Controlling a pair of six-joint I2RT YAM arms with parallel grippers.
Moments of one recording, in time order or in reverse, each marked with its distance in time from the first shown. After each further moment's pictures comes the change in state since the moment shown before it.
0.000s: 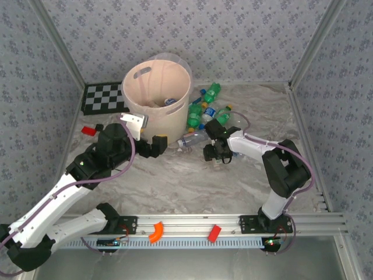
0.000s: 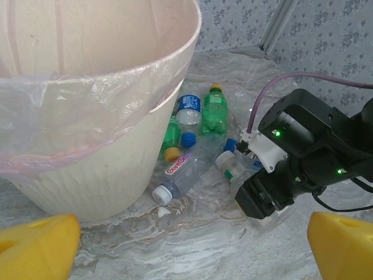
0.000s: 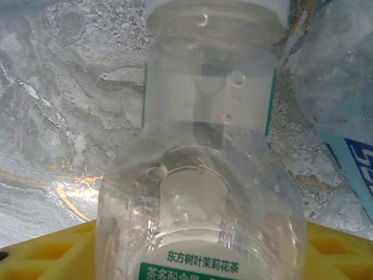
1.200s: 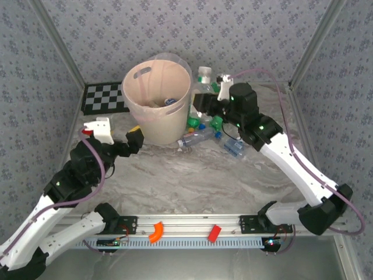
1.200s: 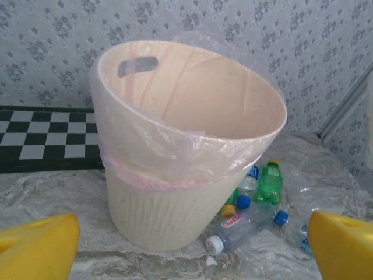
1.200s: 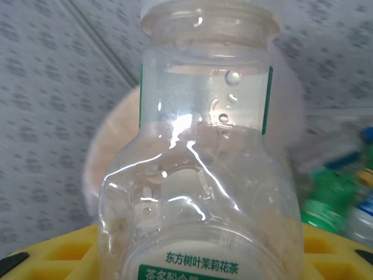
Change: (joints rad) left arm 0.000 -0.220 -0.042 -0.006 -0.338 -0.084; right arm 0.040 -0.385 0.354 0.333 -0.150 0.133
